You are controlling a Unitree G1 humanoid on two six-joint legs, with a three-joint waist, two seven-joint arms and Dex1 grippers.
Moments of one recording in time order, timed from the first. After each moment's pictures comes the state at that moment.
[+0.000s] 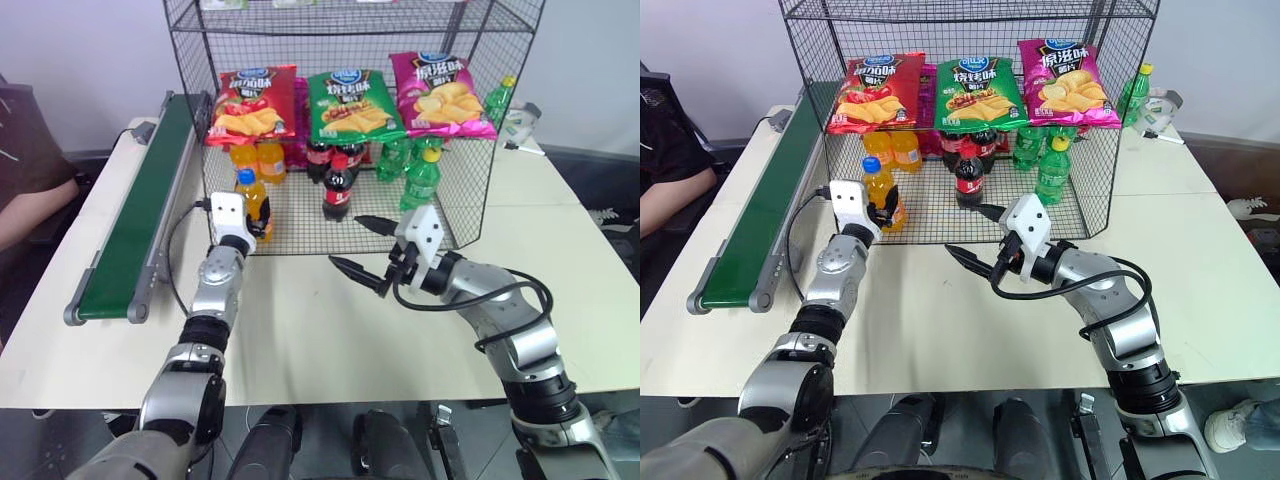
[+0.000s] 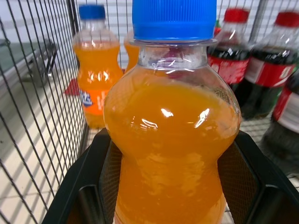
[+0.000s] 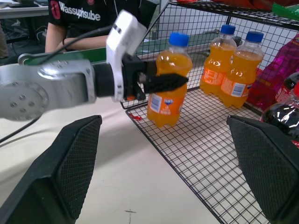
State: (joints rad) left arm -0.72 0.14 0.10 0.87 -0.14 -0.33 -0.16; right arm -0.34 -0.45 0.10 -0.32 0.37 0.41 0.70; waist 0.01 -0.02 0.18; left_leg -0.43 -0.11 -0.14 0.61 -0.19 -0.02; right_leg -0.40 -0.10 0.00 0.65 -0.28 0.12
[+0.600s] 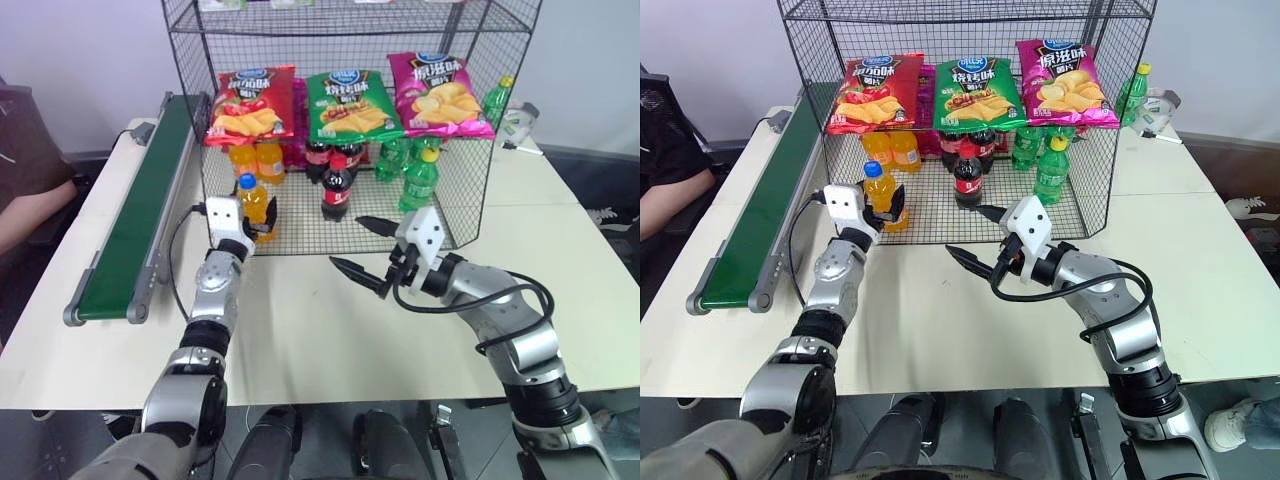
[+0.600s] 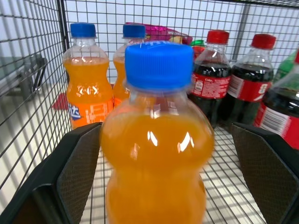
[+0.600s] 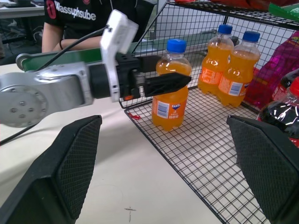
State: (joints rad) left arm -0.62 0.14 0.14 0.74 -0.19 -0.37 -0.28; right arm -0.33 -0.46 0.10 -0.33 0.37 0.41 0.70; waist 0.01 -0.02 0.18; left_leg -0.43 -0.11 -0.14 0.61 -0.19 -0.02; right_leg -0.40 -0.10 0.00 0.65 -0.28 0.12
